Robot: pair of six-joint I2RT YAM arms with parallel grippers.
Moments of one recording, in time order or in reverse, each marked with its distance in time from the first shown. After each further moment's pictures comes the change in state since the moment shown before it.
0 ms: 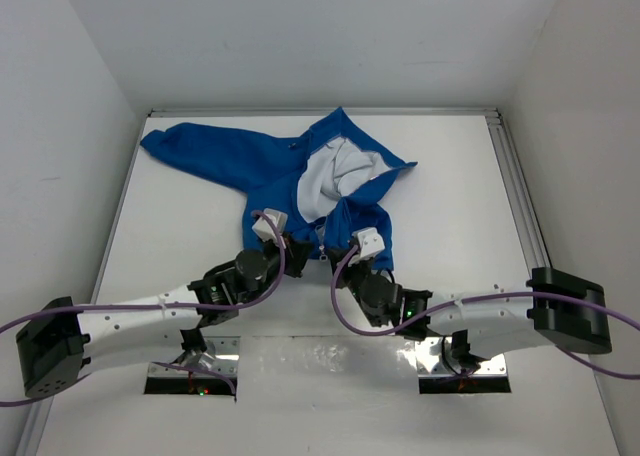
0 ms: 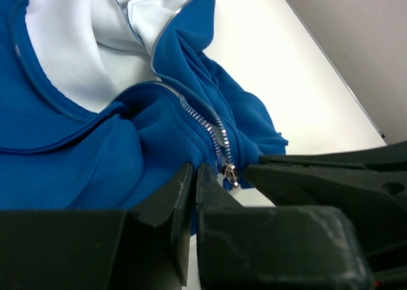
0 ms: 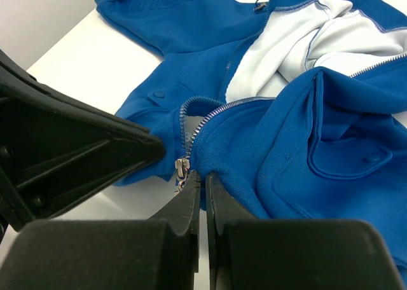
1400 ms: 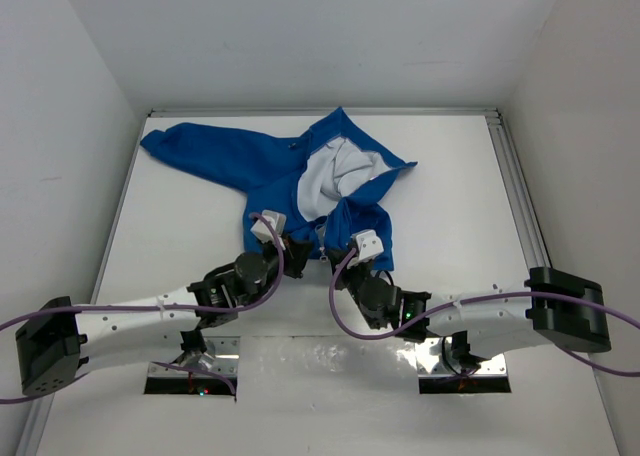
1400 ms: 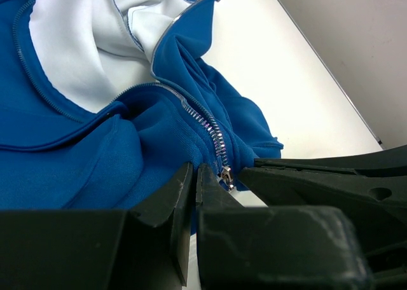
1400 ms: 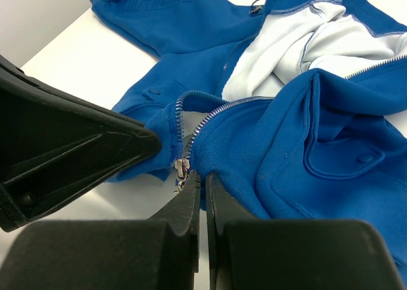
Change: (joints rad) left arm -0.032 -0.014 0.000 0.008 -0.048 -0.003; right arm 0.023 0.008 0.002 0.010 0.040 -0.027
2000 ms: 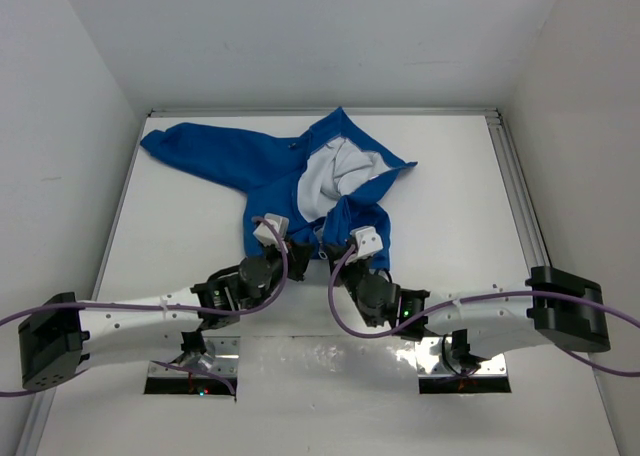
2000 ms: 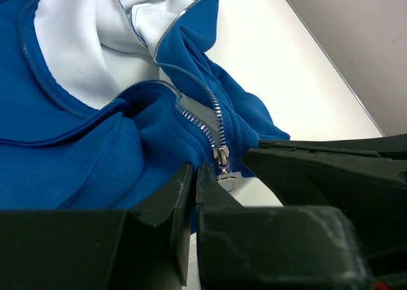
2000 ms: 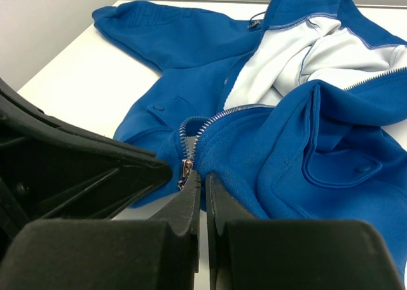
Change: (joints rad) left arm -0.043 0.022 0.000 0.008 -0.057 0.001; right arm 0.000 0.003 0.038 0.005 0.020 -0.016
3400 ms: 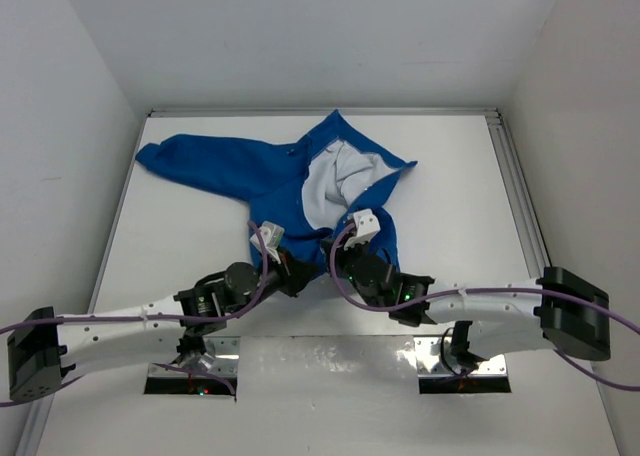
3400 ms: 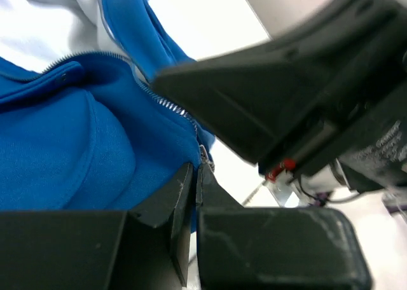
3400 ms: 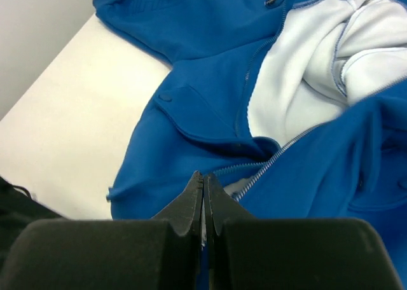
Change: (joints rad) left arm -0.012 -0.162 -0.042 -0.117 0.228 -0.140; right arm -0.125 -0.025 0.072 -0.209 -0.218 0.157
